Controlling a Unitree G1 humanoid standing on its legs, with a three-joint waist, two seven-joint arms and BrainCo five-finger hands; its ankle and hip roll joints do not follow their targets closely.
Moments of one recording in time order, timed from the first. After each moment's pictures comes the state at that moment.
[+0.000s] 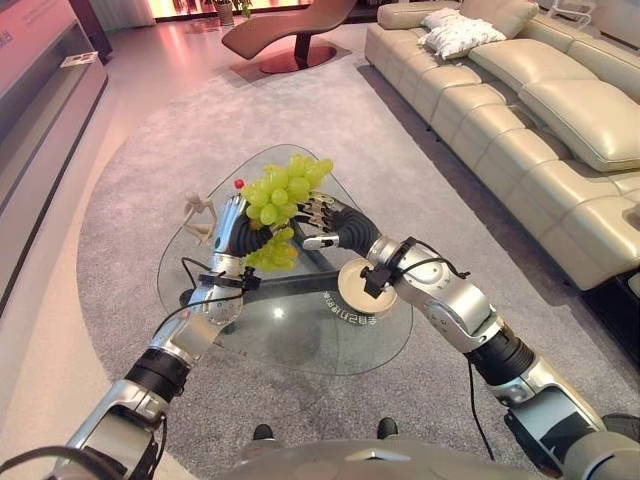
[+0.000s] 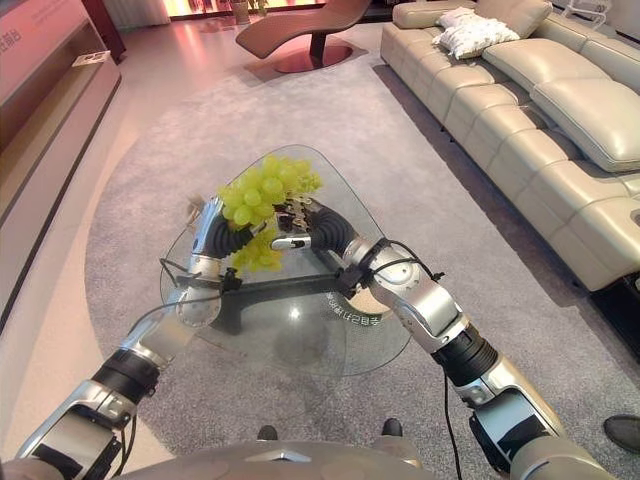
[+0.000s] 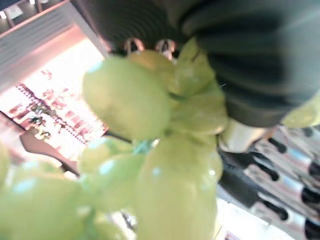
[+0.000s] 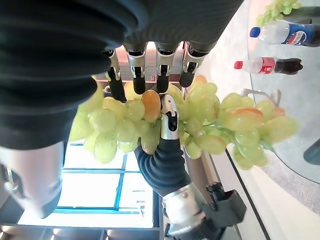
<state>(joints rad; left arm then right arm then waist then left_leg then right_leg) -0.28 0.51 -0.40 0.26 0.41 -0.36 0.63 -0.45 -0.42 0.53 -0.13 0.56 0.20 0.18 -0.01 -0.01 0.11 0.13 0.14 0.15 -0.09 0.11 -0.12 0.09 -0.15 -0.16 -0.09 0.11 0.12</state>
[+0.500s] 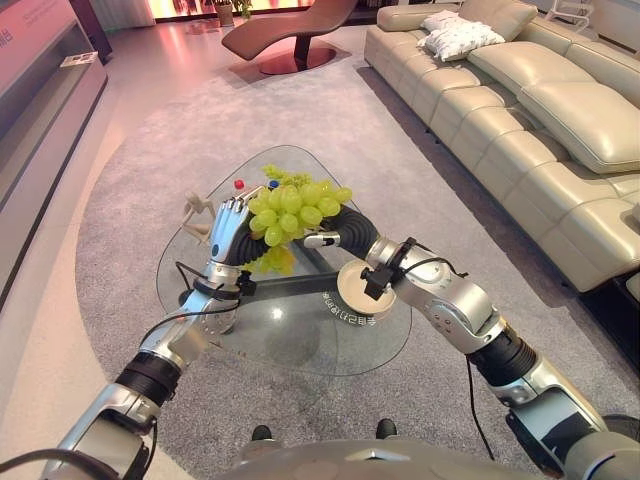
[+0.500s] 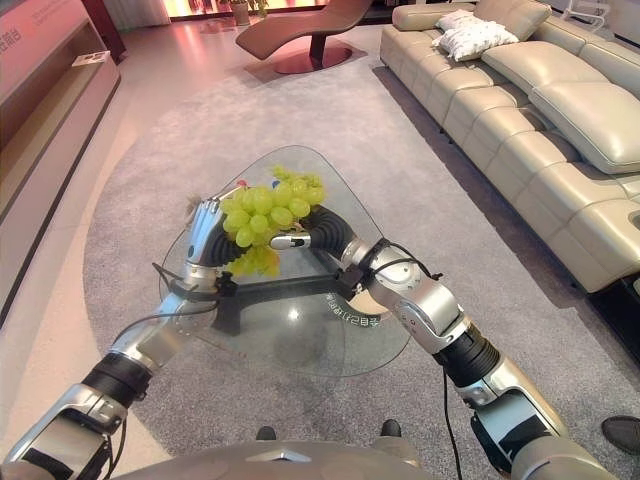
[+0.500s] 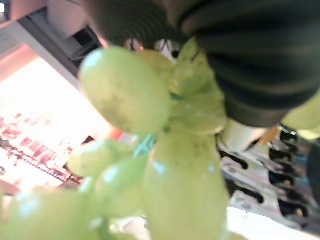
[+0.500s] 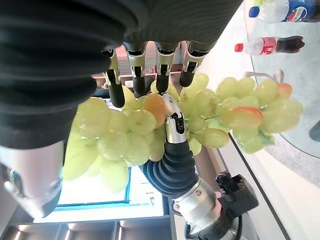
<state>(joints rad) -0.27 0.58 -0.40 0.26 0.62 -0.47 0.77 -0.45 -0.42 0.53 -0.16 0.65 0.23 0.20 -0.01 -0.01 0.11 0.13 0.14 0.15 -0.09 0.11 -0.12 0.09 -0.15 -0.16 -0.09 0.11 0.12</state>
